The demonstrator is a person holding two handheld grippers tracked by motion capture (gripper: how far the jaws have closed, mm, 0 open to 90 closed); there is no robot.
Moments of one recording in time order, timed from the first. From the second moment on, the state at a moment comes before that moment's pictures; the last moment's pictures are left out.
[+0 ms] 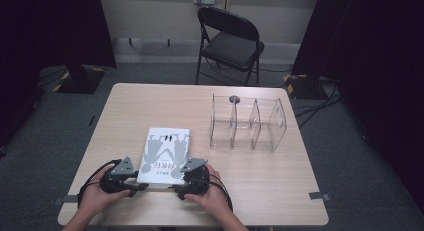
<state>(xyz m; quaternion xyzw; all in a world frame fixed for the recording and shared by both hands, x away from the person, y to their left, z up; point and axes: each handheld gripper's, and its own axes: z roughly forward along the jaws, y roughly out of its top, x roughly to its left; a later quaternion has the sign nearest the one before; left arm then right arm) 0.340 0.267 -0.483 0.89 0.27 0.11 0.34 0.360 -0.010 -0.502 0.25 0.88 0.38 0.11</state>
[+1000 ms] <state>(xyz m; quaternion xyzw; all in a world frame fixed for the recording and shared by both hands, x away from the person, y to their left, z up) 0.342 0.261 -0.459 0.88 0.29 0.10 0.35 0.357 -0.004 -0.498 0.26 0.88 0.36 0.14</state>
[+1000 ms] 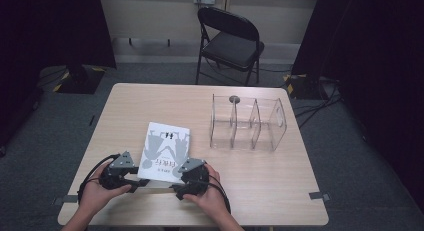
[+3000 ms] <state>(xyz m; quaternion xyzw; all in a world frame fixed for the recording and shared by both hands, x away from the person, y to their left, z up) 0.341 0.252 -0.455 0.90 0.28 0.09 0.33 0.348 0.026 -0.478 0.14 0.87 0.39 0.26</state>
